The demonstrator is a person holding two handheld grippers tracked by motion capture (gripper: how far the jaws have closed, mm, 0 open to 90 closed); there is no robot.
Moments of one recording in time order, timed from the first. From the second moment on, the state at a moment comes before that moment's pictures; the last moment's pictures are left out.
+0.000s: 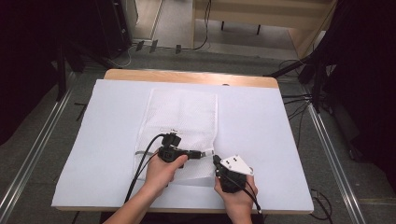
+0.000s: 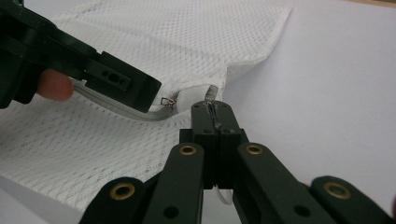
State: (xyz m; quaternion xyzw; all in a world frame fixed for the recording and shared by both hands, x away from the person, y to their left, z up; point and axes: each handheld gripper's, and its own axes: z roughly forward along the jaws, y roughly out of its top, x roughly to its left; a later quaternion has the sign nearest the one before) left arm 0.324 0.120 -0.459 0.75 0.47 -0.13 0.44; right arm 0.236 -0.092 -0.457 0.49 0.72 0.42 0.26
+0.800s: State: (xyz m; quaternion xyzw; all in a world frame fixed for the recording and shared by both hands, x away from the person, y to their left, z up) left arm 0.307 0.197 -0.451 0.76 0.49 -0.04 0.43; right arm 0.236 -0.093 -0.459 0.49 0.72 0.41 0.28
